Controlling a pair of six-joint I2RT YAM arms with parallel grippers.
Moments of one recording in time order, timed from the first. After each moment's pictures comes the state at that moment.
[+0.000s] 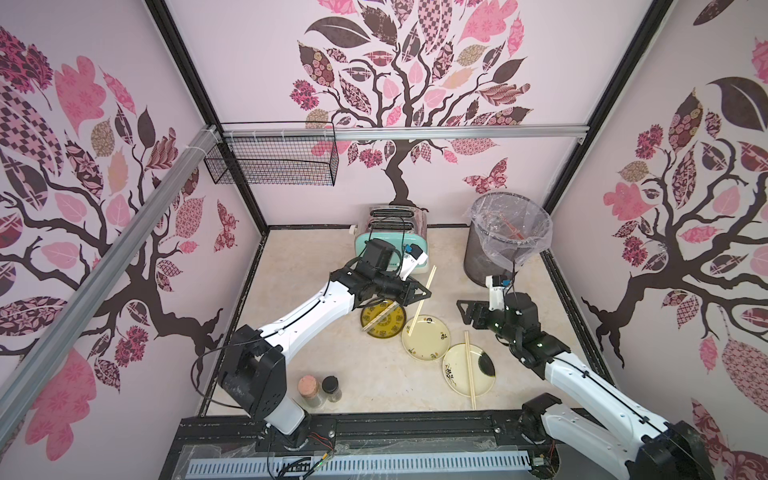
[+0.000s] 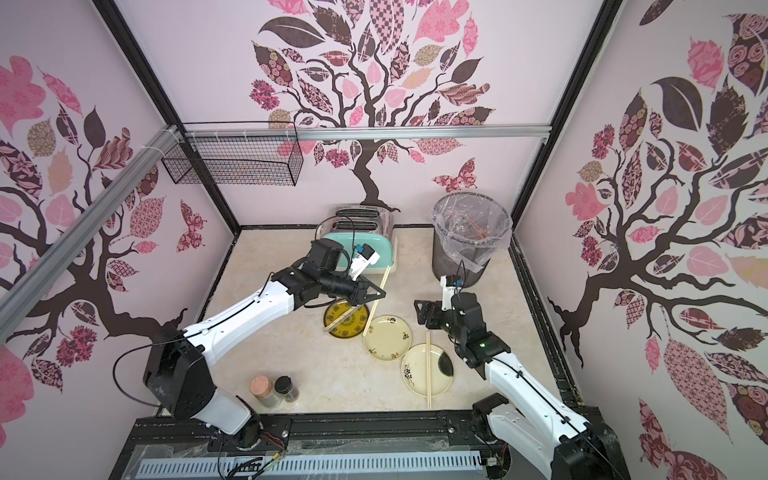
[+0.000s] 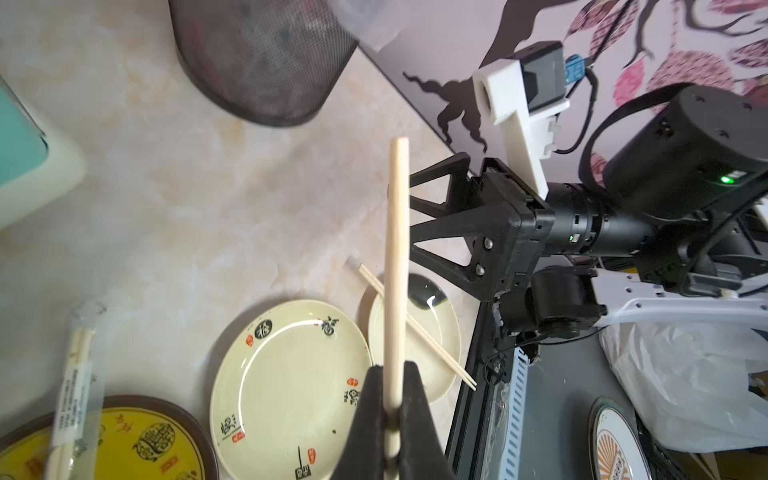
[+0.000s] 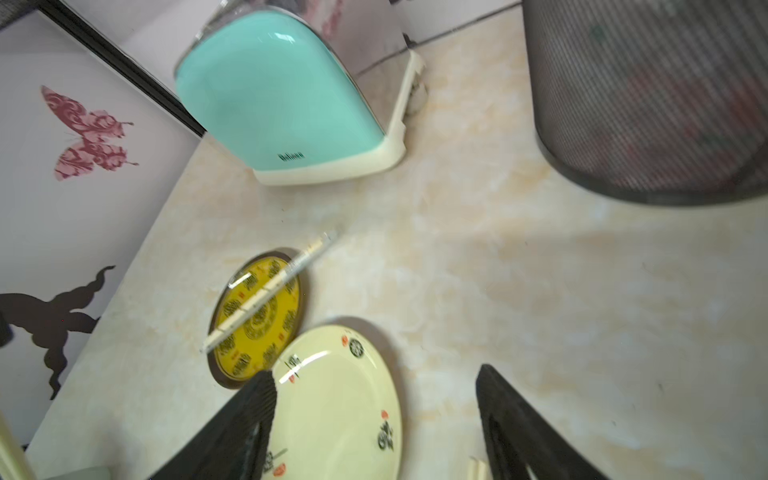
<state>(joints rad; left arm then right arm) -0.65 1.61 1.30 -0.44 0.65 -0.16 0.37 0.88 0.40 0.01 -0.12 0.50</state>
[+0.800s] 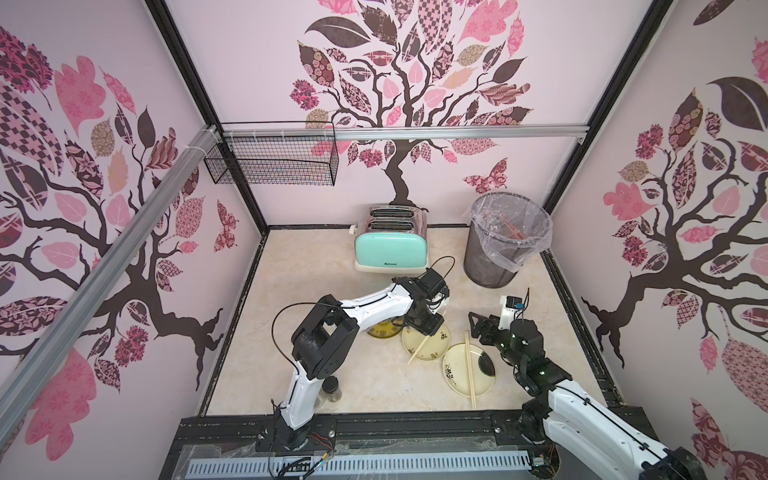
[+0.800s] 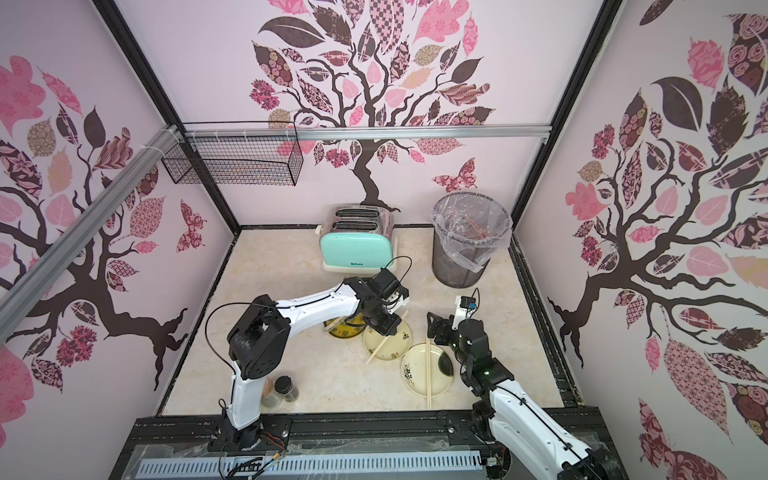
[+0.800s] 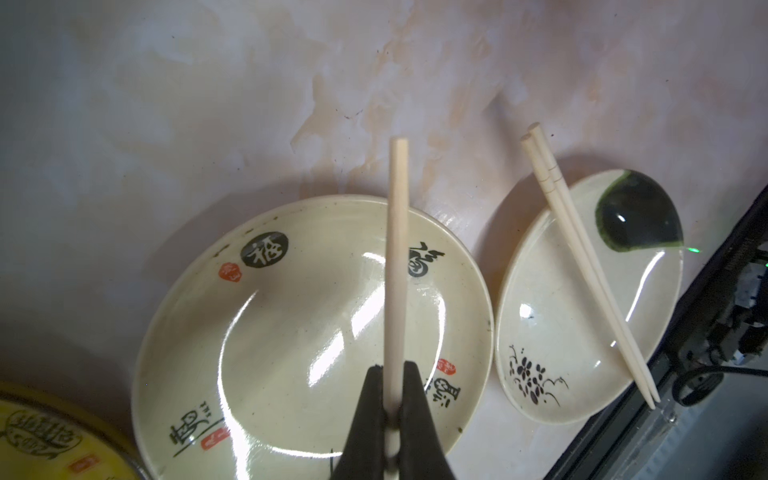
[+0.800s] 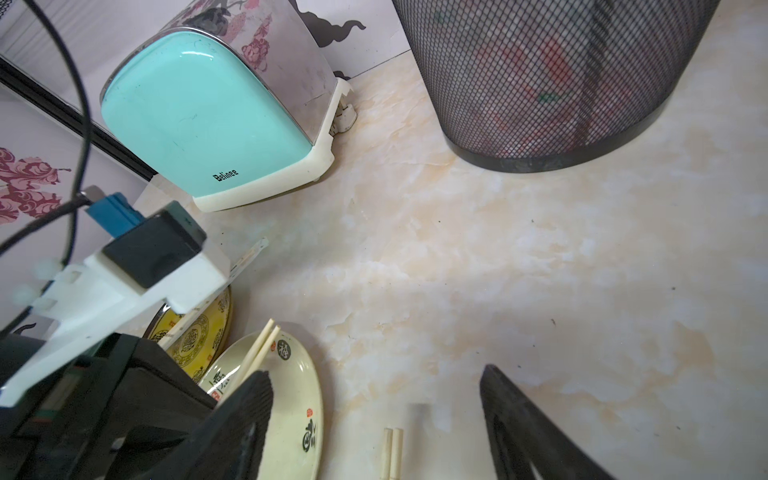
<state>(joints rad) -0.85 2.05 1.56 -0.78 0.27 -0.15 0.37 0.73 0.18 0.17 0.05 0.52</state>
